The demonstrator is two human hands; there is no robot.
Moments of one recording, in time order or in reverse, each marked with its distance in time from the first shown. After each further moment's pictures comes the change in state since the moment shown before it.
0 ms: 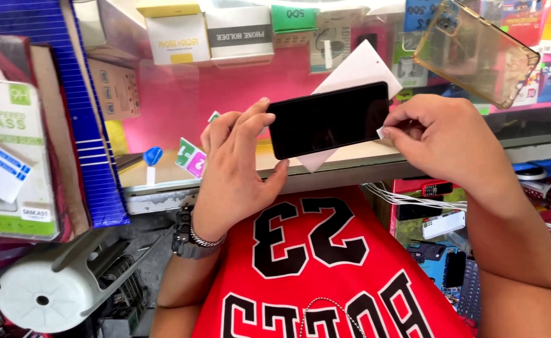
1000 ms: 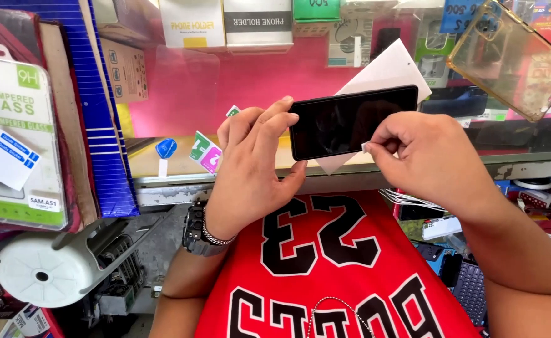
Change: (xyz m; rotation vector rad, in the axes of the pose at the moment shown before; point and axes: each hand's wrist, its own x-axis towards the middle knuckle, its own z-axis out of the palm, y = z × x) left_hand 0.001 -0.004 0.001 -0.005 -0.004 -0.036; right_hand 0.008 -0.044 0.022 0.026 -0.059 -0.097
